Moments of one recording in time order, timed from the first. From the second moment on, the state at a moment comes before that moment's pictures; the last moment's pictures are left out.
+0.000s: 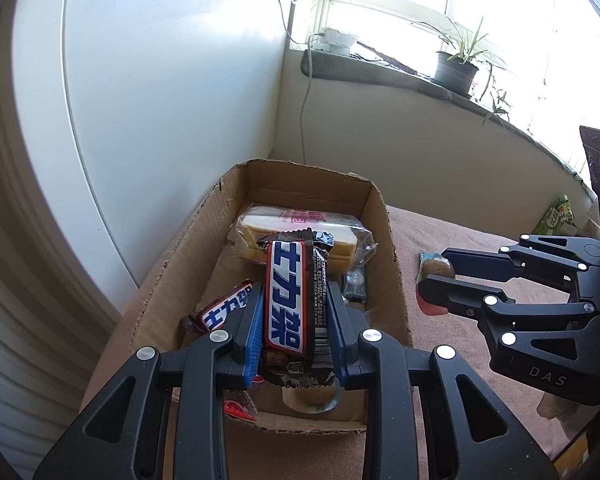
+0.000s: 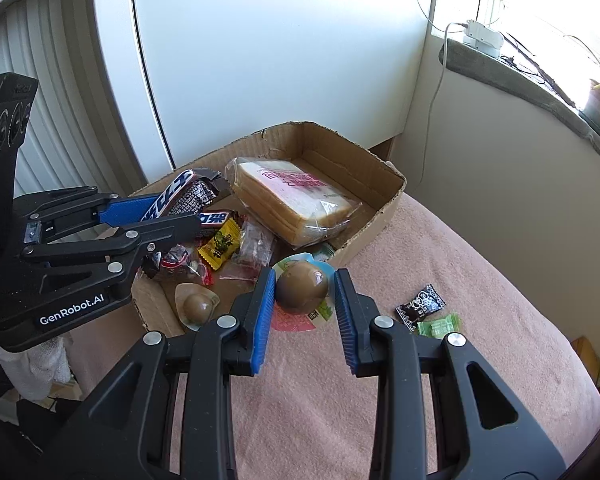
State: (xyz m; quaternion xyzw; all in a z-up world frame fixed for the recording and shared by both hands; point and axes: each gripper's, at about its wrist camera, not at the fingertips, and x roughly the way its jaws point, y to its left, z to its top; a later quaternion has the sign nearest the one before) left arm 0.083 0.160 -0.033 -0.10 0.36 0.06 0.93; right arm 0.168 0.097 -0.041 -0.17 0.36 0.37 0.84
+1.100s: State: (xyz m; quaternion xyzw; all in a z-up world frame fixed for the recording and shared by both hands) left arm 0.081 0.181 -0.027 -0.10 0.35 0.11 0.93; right arm 0.179 0.137 -0.047 -0.15 0.36 0.40 0.83
